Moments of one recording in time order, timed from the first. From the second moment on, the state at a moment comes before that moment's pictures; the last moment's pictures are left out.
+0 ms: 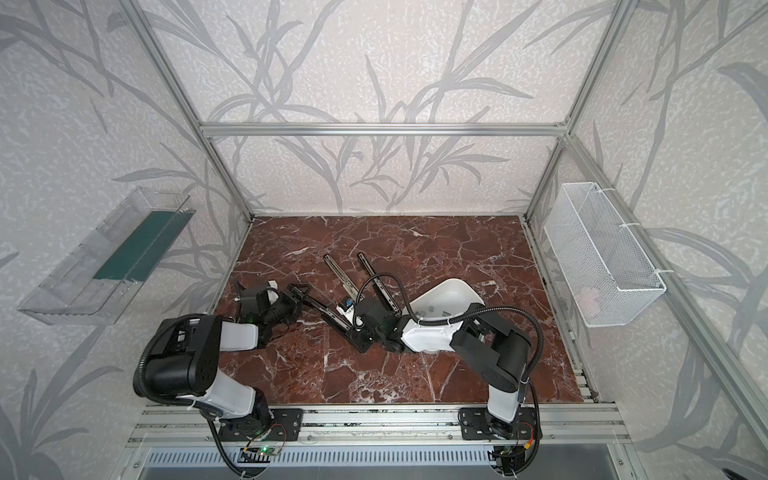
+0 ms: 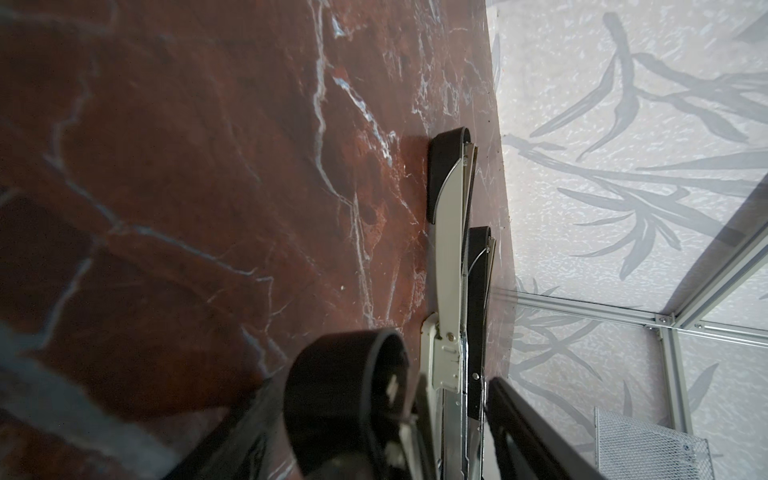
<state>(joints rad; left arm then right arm) 0.10 1.56 0.35 0.64 0.50 -1.07 1.01 1.81 0.93 0.15 -0.13 0.17</state>
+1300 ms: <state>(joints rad) 0.13 1.55 0.39 0.60 0.48 -1.03 1.05 1.84 0.94 0.10 -0.09 0.19</state>
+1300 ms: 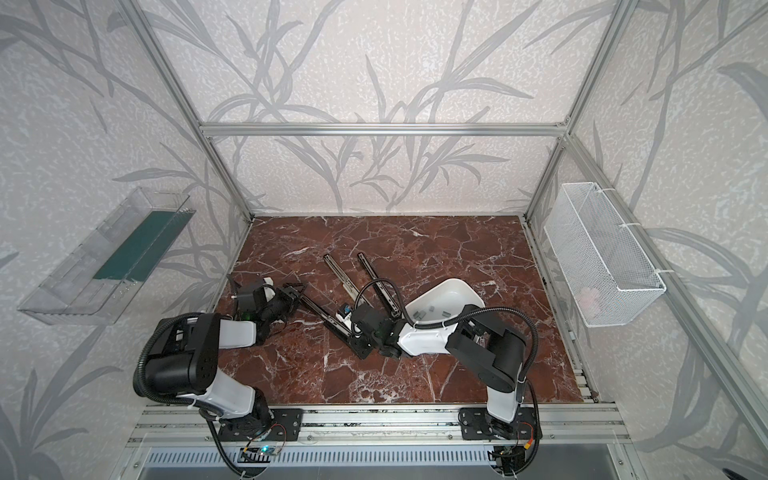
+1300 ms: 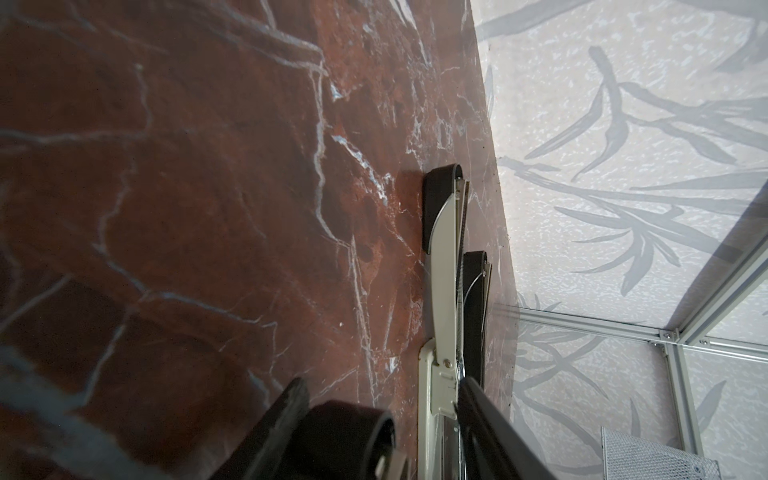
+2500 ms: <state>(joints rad) -0.24 1.11 0.43 0.26 0.09 -0.51 1.05 1.86 0.99 0.02 -0.09 0.20</state>
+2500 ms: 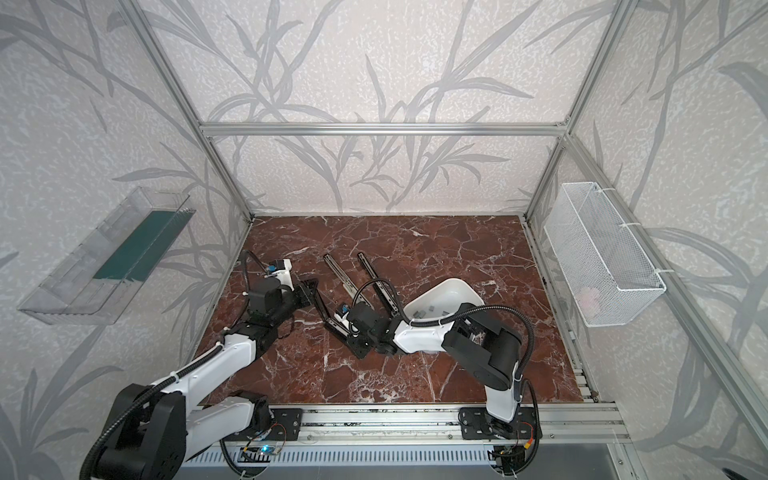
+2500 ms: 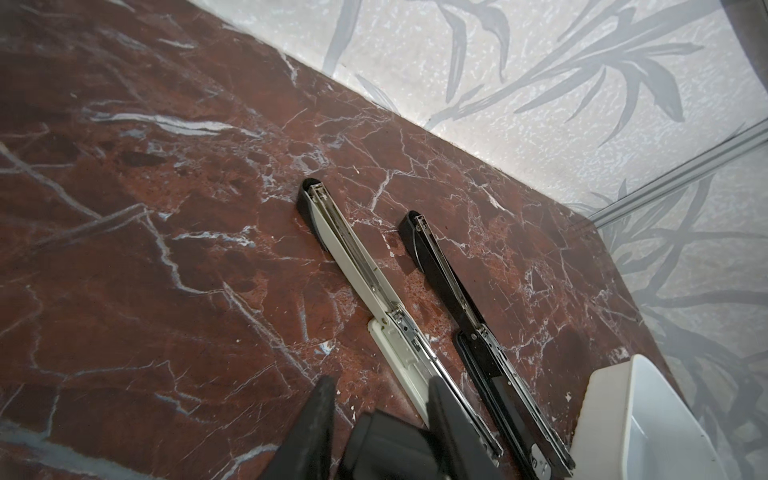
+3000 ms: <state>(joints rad) -0.61 0.92 0.31 0.29 -0.31 -0.26 1.06 1.85 0.99 0.00 -0.04 0.20</state>
